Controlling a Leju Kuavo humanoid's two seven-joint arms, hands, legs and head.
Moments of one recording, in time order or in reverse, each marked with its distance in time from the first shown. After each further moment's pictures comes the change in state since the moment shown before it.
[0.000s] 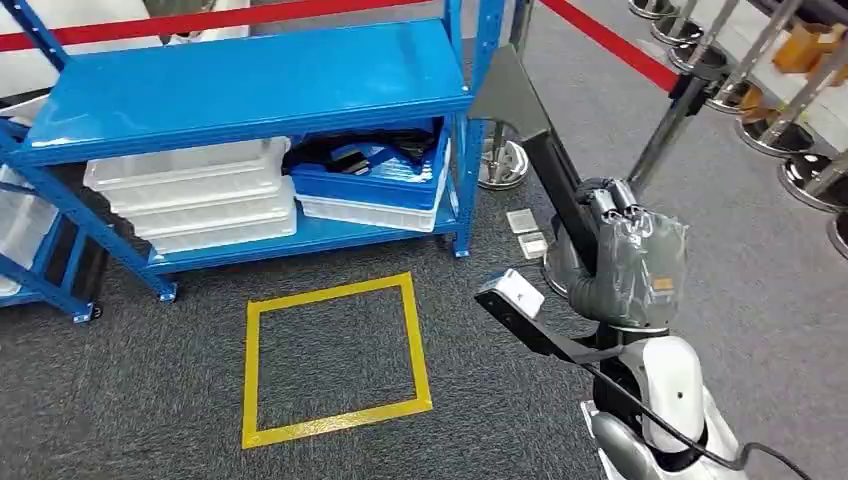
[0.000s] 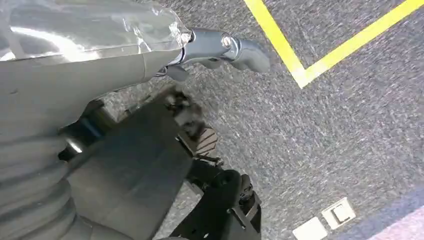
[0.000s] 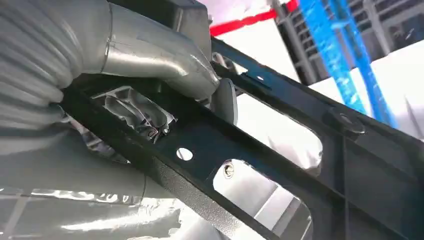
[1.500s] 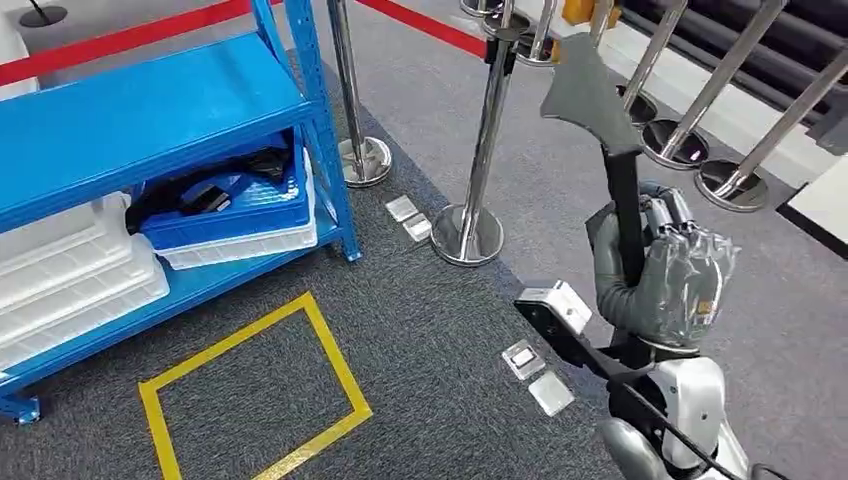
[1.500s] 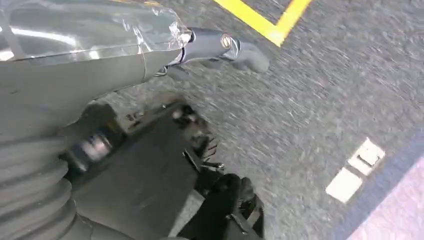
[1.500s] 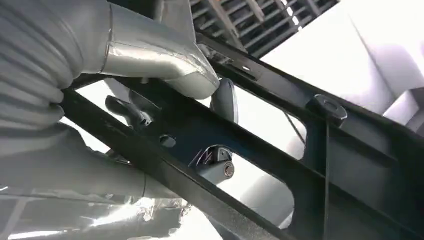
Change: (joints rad) left arm 0.004 0.000 0.003 0.000 -0.002 0.019 -0.016; right arm 0.116 0.010 -0.125 -0.031 -0.005 -0.221 -0.044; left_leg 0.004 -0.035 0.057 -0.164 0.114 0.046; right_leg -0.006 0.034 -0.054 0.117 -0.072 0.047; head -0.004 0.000
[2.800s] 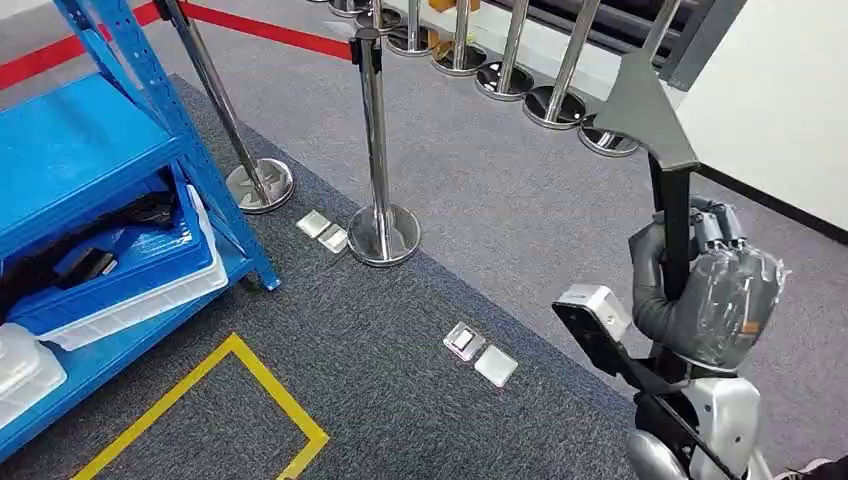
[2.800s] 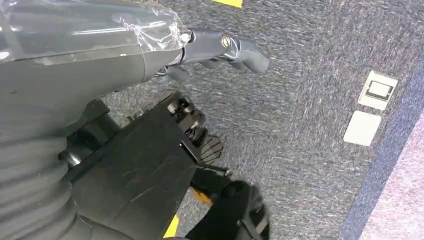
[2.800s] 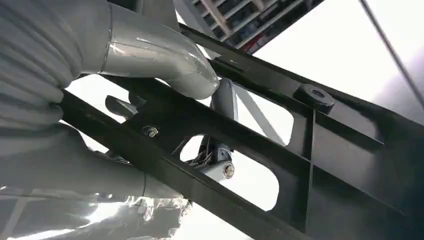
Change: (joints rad) left arm 0.003 -0.001 0.003 0.000 0.005 -0.001 0.010; right arm 0.035 0.007 -0.048 0.000 -0.005 -0.031 0.000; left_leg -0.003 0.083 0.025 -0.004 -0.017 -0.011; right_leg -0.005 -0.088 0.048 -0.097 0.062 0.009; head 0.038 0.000
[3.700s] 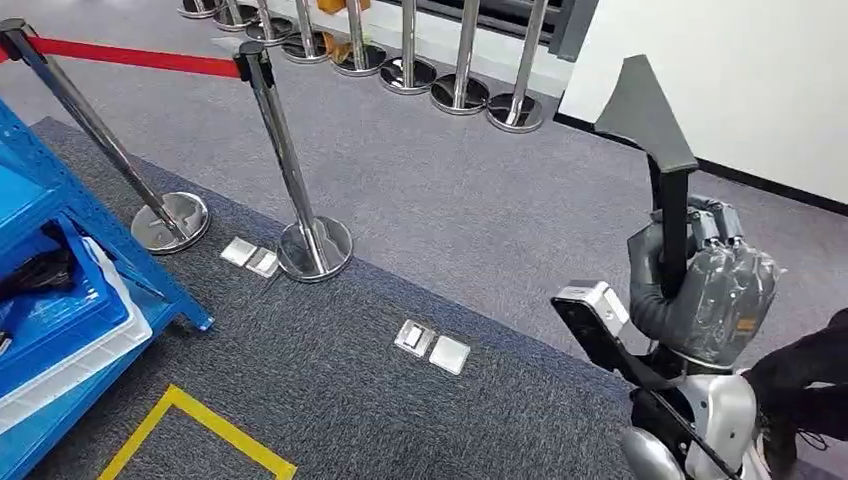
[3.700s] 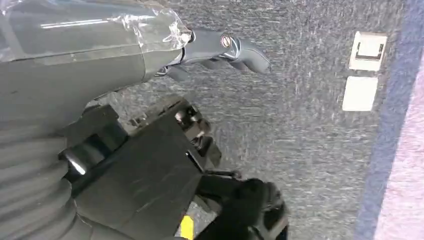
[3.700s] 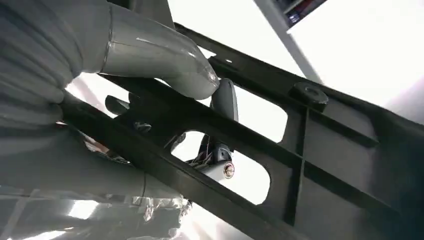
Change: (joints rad) left arm 0.011 0.002 0.004 0.000 0.006 0.020 -0.020; right arm 0.018 0.004 -0.011 -0.003 0.001 -0.006 0.016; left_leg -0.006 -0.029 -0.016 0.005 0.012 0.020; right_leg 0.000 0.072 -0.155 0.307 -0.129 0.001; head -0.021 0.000
